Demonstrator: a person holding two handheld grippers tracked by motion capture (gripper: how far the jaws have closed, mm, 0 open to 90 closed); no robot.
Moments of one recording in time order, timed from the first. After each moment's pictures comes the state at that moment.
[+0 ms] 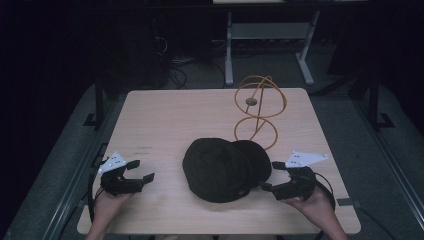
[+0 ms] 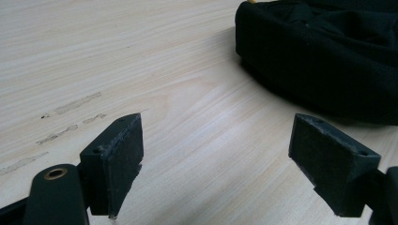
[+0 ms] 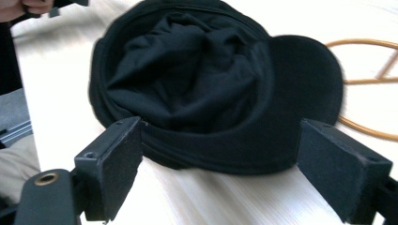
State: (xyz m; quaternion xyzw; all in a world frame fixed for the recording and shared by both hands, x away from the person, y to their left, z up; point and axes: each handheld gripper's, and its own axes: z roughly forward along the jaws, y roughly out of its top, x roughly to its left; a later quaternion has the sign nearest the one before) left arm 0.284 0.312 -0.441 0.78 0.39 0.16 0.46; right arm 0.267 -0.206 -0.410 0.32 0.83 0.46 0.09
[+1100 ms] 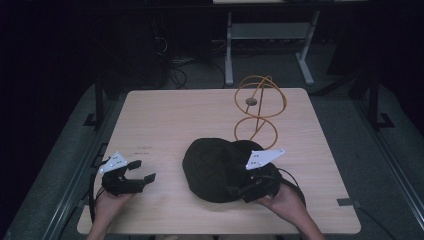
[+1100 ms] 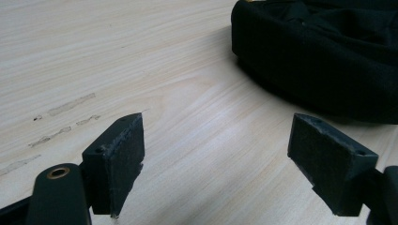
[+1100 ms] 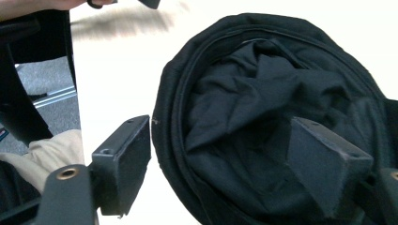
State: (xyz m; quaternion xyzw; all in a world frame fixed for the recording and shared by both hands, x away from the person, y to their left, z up) left arm 0.284 0.309 -0.441 0.79 0.39 0.15 0.46; right arm 0.272 -0.121 -0.393 0.22 0.87 0.44 0.05
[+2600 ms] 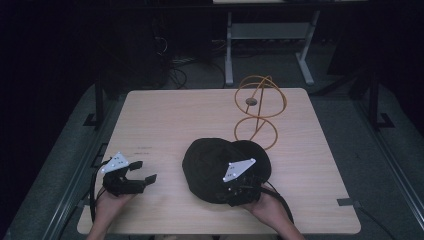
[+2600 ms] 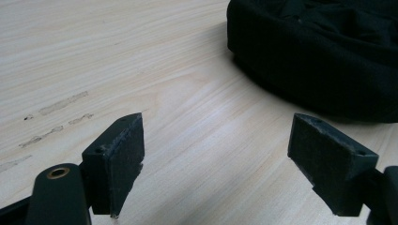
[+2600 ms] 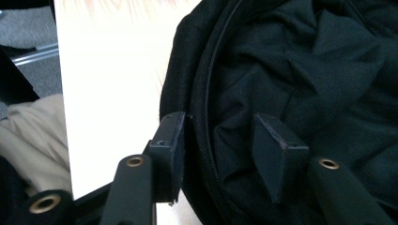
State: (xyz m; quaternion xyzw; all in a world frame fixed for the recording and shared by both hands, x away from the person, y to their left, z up) left arm 0.284 0.307 -0.442 0.79 0.38 0.15 0.45; right arm 0.269 -0.076 -0.425 0.19 0.91 0.36 0.05
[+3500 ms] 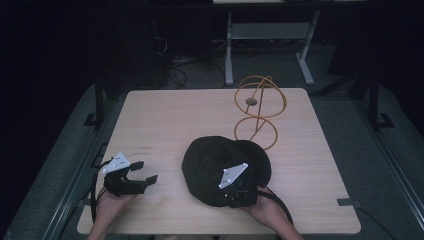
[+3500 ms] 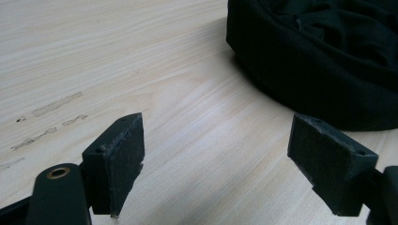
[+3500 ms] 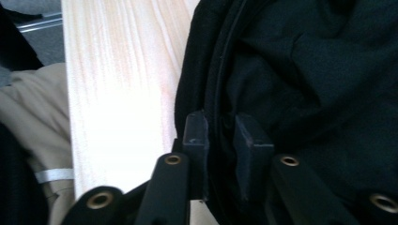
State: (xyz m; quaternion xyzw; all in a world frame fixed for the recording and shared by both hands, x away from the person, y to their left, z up) left arm 0.284 0.304 -0.443 0.79 0.38 0.14 0.45; right arm 0.268 -0.069 -0.438 0.16 0.93 0.33 0.04
